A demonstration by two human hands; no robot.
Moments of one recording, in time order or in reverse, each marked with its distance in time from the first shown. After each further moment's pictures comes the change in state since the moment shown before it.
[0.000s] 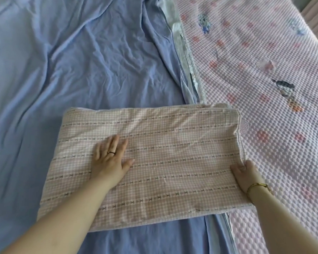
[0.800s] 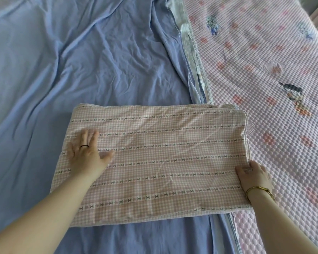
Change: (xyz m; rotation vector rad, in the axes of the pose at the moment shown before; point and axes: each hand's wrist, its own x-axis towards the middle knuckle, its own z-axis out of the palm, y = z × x) left_hand -0.011 -0.046 -0.015 -0.319 0.243 -0.232; right_hand 0.002 0.003 0.012 -0.133 0.208 -0.025
